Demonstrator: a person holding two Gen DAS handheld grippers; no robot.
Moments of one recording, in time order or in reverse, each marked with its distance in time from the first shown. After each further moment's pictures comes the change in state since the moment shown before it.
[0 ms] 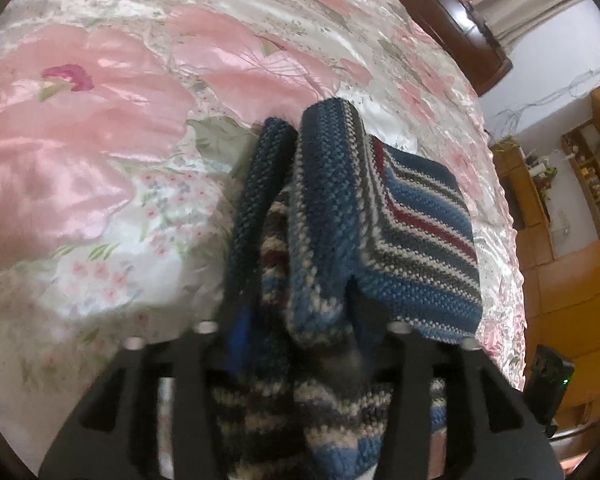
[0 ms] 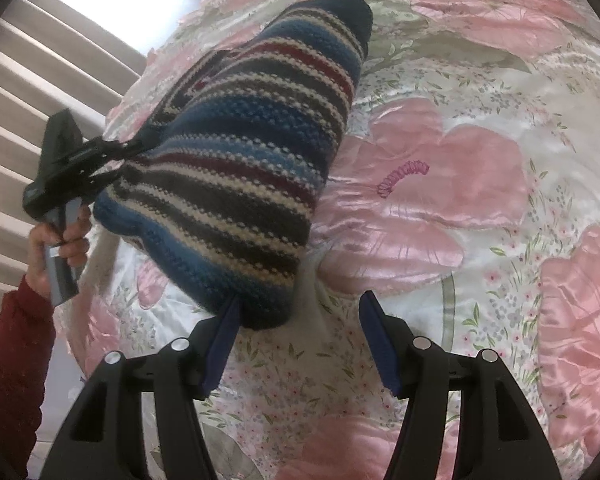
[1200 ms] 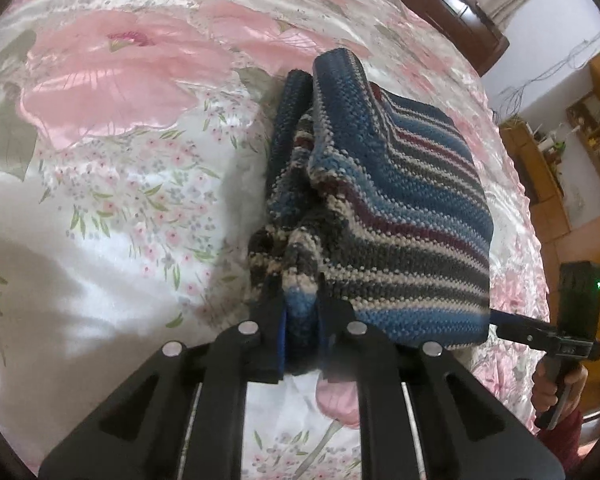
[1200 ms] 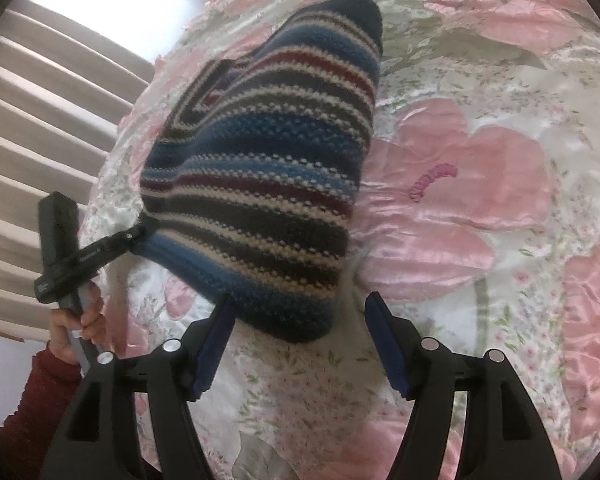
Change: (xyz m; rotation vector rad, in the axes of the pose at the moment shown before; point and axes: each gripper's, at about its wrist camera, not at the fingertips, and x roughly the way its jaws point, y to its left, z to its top) left arm -0.031 0.013 -0.075 0.078 -0.007 0.064; right arm 0.010 0.010 0.011 0.040 0.021 0.059
